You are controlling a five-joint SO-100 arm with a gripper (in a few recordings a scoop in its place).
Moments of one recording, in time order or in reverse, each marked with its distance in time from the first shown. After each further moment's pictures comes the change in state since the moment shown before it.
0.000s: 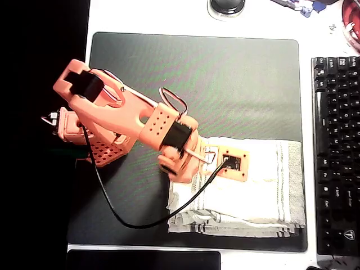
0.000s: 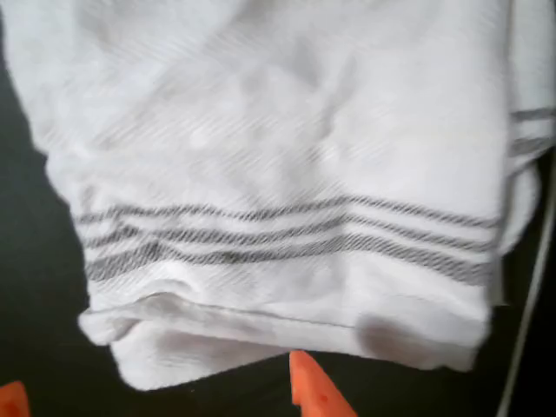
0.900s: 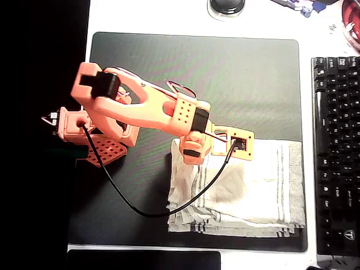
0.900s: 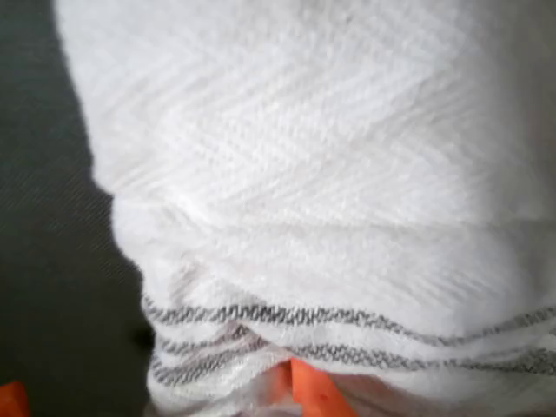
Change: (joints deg) arm -13.4 -6.9 11.2 -16.3 9.2
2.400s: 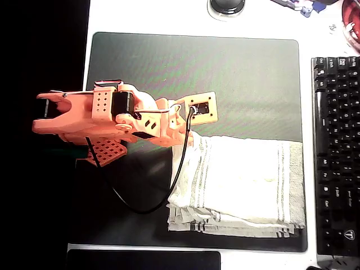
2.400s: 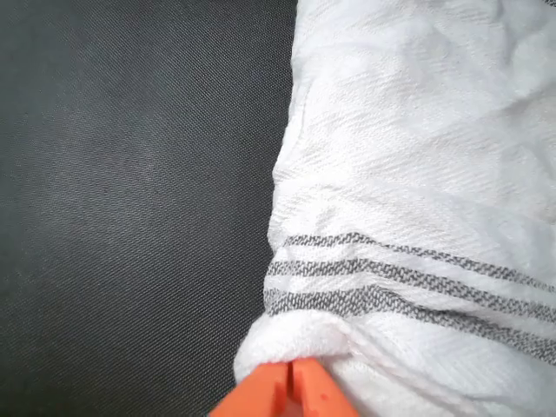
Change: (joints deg) arm -10.4 86.0 50.0 2.1 2.3
